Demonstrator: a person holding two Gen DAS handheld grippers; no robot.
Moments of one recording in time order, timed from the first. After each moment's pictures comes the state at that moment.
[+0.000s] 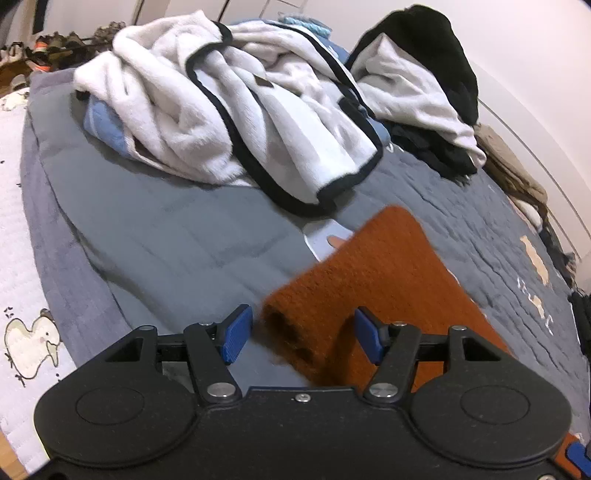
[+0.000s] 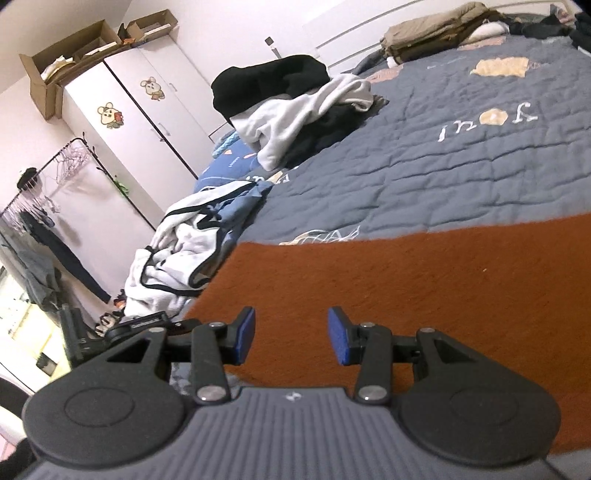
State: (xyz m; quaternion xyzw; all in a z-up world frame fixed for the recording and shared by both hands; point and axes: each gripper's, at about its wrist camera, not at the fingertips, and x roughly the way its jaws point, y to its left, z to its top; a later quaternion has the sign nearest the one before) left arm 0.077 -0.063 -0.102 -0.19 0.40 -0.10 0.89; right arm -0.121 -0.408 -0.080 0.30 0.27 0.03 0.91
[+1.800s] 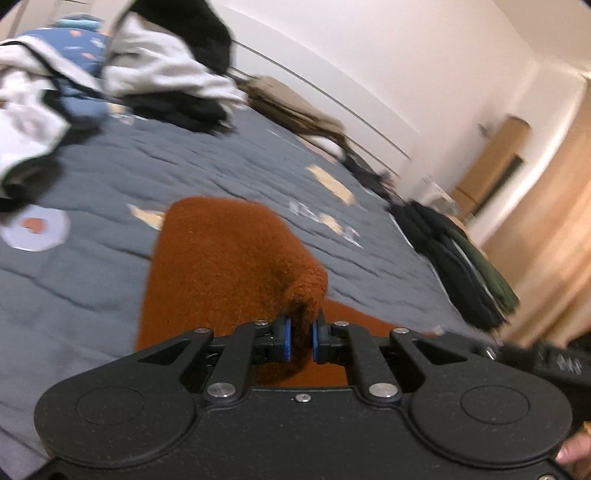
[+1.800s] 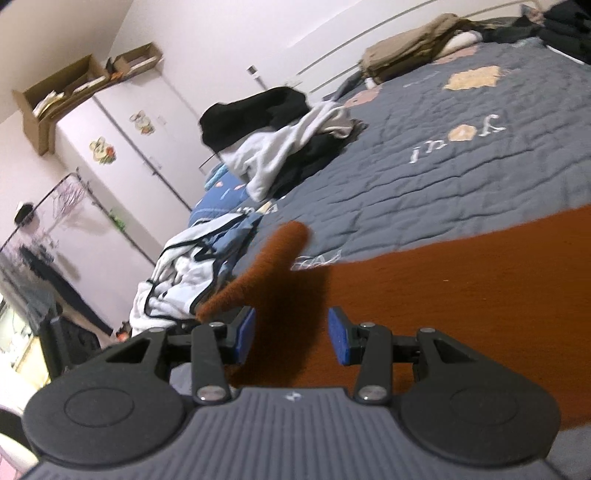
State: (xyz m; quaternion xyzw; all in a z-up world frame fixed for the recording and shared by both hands) left arm 0.005 -0.194 -0.069 -0.13 0.35 -0.45 0.81; right arm -0.160 -0.436 -0.070 0.34 0.23 -0.01 0.91
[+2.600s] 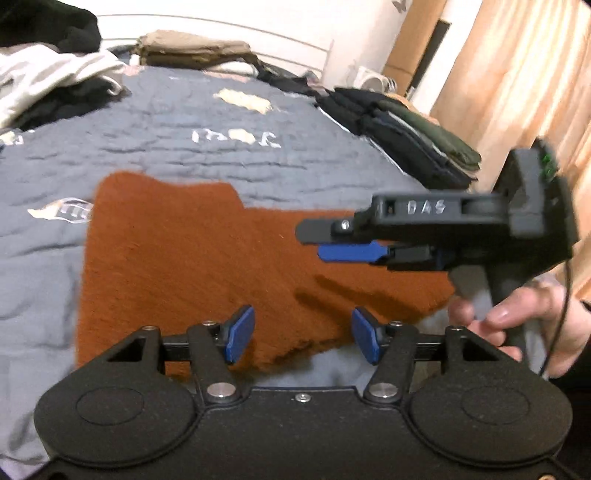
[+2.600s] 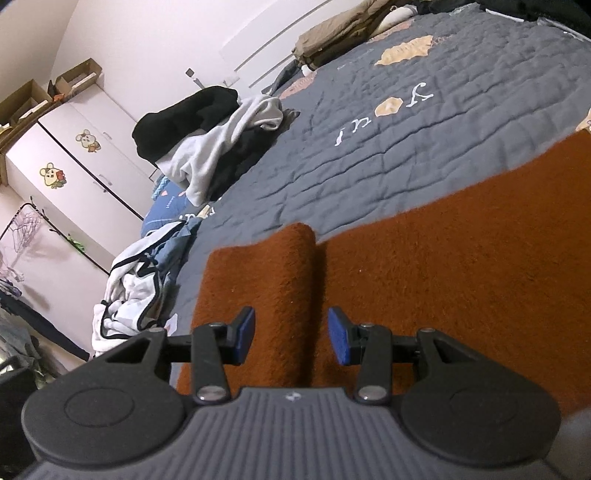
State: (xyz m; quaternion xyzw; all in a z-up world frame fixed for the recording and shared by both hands) left arm -0.062 -0.251 -0.069 0.05 0.36 -0.53 0.76; right arm -0.154 -0.479 -0.108 0.38 0.26 -0.07 0.88
